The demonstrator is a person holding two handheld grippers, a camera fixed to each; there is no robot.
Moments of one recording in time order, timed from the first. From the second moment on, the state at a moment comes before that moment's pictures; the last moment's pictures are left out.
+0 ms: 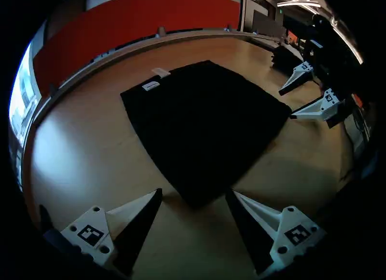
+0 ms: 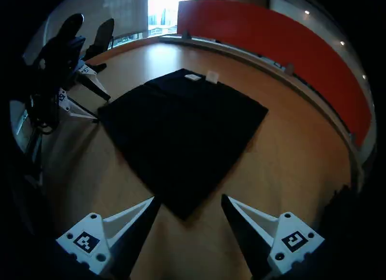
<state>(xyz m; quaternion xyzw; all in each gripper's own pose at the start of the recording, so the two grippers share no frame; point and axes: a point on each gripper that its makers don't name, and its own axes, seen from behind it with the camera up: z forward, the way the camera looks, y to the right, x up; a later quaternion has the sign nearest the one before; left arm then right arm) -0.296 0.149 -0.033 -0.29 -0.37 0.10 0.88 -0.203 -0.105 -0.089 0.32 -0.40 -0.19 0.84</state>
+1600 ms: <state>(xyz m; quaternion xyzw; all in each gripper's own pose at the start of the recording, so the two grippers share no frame) -0.296 0.163 -0.042 -0.29 -0.39 0.11 0.87 -0.206 -0.107 -0.097 0.35 -0.42 -0.20 0.82</state>
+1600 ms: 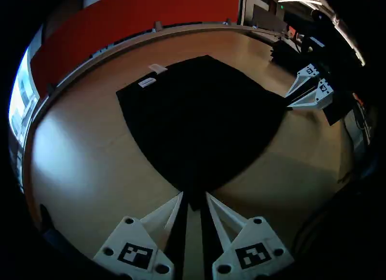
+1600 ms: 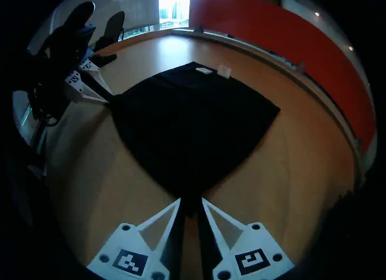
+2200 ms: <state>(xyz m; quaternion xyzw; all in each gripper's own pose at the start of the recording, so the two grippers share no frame) -0.247 0.157 -0.048 -0.28 -0.37 0.09 0.88 -0.154 -0.111 -0.098 0.34 -0.38 -0.19 0.84</state>
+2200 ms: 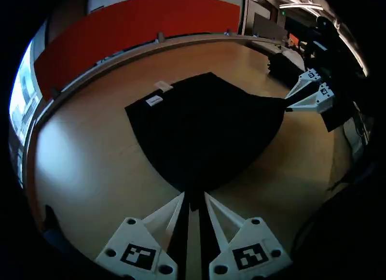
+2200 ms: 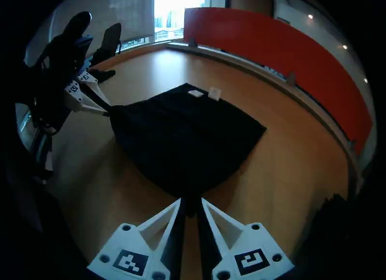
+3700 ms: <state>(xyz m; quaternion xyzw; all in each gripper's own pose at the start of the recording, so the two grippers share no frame) -0.156 0.154 -0.095 -0.30 -0.35 0.02 0.89 -0.063 -0.108 -0.133 0.34 -0.36 -0.19 0.85</state>
